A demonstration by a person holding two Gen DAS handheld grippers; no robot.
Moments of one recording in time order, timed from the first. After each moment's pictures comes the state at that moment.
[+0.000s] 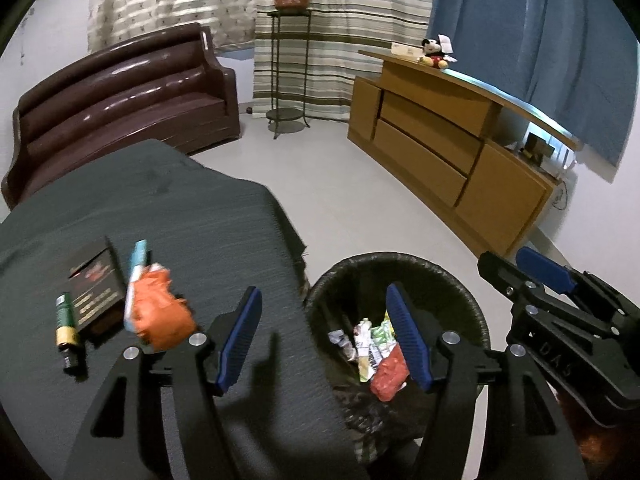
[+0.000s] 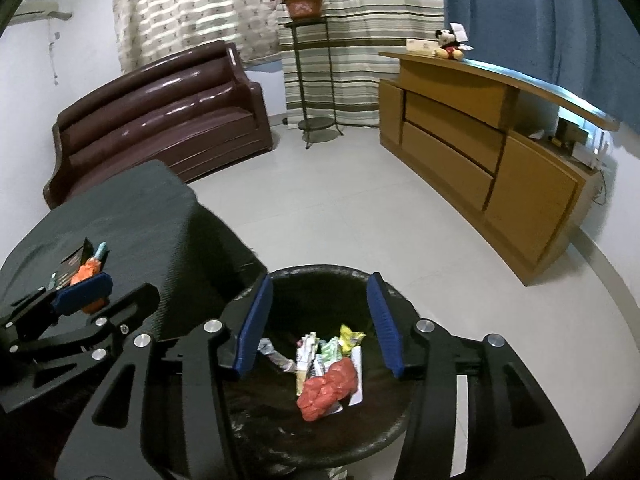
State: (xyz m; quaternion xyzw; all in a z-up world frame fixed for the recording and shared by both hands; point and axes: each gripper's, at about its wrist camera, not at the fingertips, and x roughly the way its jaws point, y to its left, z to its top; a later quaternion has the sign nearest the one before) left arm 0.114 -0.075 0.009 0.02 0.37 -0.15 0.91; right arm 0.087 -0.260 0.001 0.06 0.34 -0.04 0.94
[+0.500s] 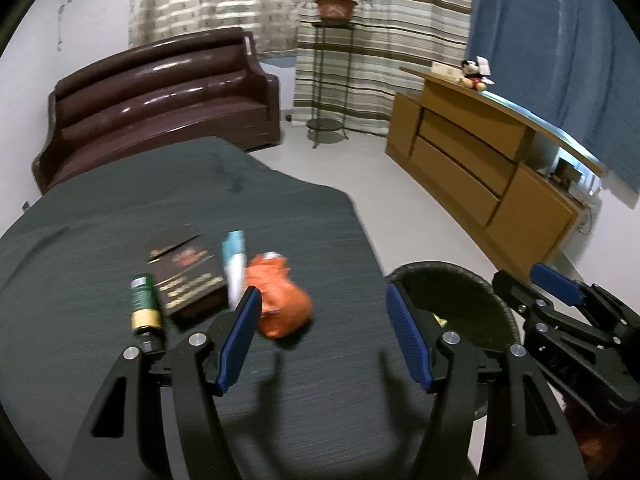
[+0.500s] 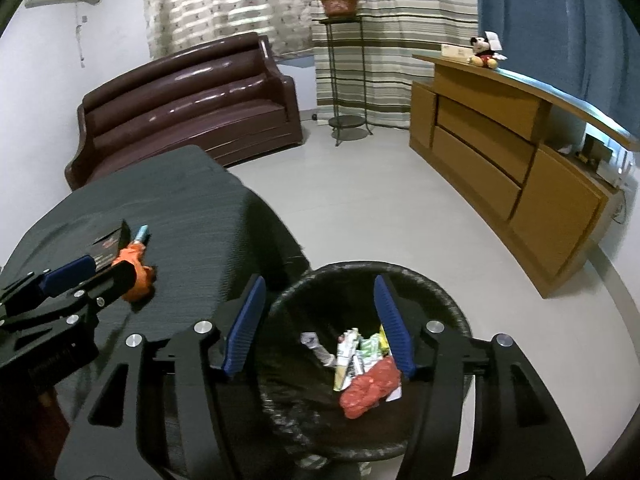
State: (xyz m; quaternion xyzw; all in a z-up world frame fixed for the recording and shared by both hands) left arm 0.103 -0.015 0.020 0.00 0.36 -0.09 0.93; right arm 0.089 -0.209 0.009 0.04 0.34 0.01 0.94
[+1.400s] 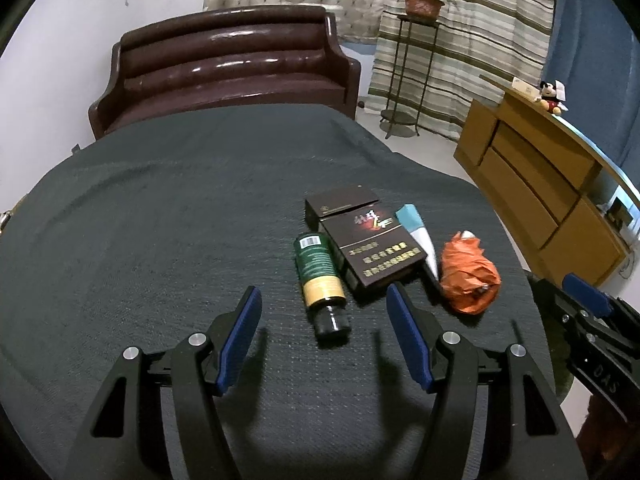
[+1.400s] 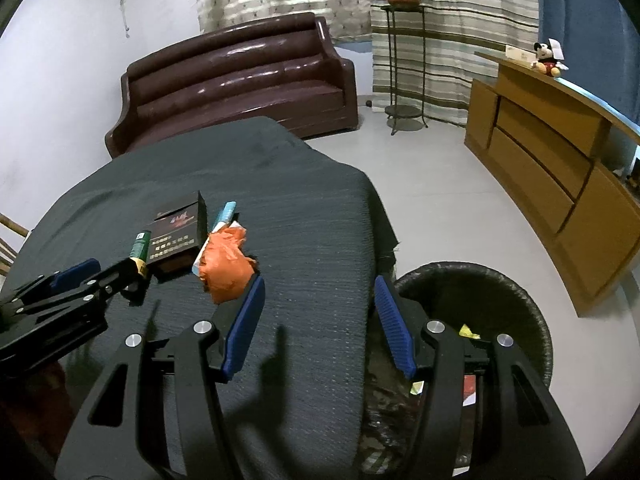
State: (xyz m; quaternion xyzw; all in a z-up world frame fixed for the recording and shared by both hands) left arm 0.099 0.097 -0.002 -0.05 0.39 0.01 0.92; right arm 0.110 -0.119 0.001 0.02 0.37 0.09 0.93
